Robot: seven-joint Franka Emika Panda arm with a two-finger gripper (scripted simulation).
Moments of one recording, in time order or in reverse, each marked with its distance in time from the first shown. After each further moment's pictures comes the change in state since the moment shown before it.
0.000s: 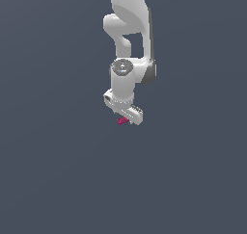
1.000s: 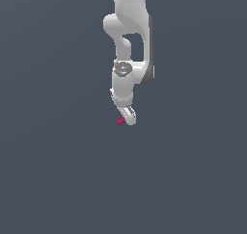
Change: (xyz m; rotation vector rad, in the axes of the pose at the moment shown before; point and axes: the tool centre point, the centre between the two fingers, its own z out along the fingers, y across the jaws) arm -0.027 0.023 0.032 0.004 0.011 0.418
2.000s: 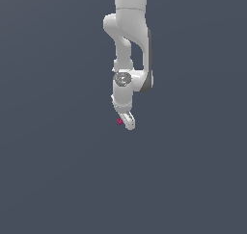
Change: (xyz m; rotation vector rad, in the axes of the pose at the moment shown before) arm -0.001 0.003 0.045 -0.001 0.000 0.019
